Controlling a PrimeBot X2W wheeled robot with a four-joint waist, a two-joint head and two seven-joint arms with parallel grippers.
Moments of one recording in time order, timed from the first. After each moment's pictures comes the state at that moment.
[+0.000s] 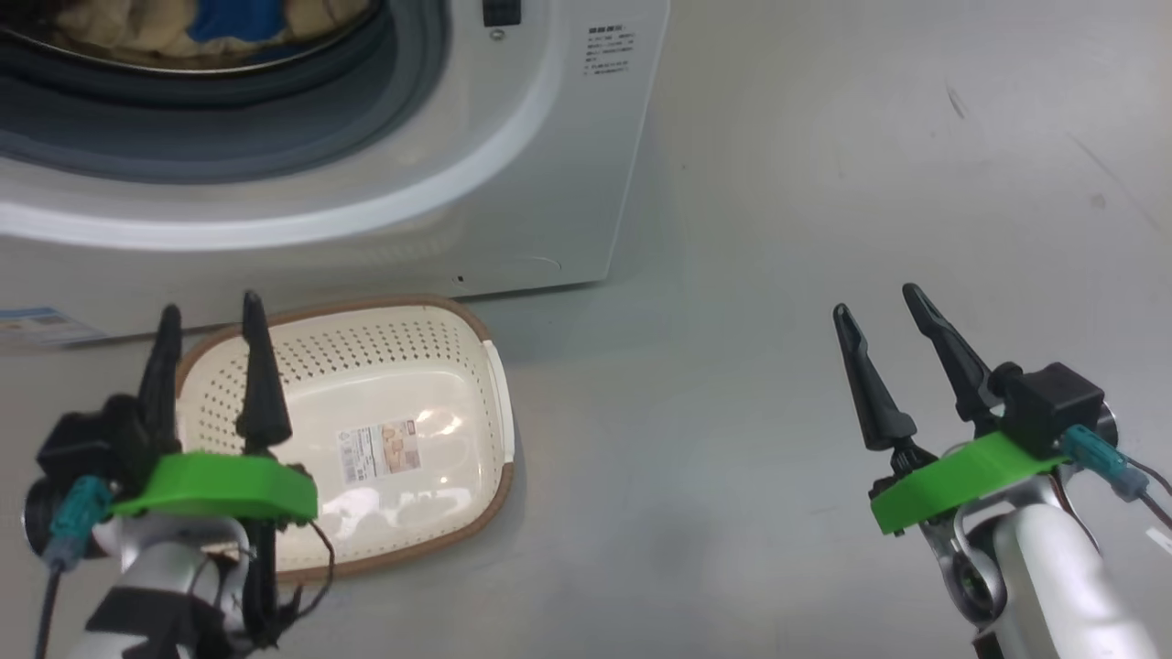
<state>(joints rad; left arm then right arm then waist) -0.32 0.38 -0.36 0.10 -0.61 0.25 -0.25 -0.19 -0.06 0.09 0.19 0.15 0.13 -0.25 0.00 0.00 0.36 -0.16</state>
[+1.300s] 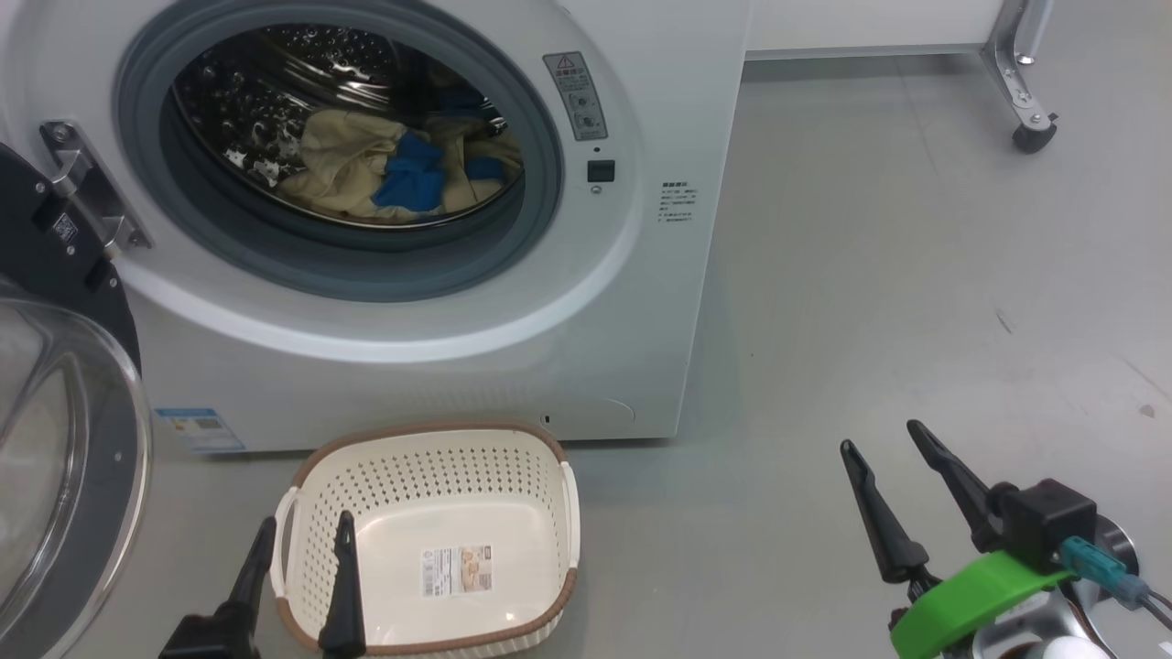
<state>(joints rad) 0.06 0.32 -0.41 0.01 -0.45 0.25 -0.25 0.10 -0.06 0.06 -0.02 0.11 0.13 -0.08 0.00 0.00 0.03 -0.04</state>
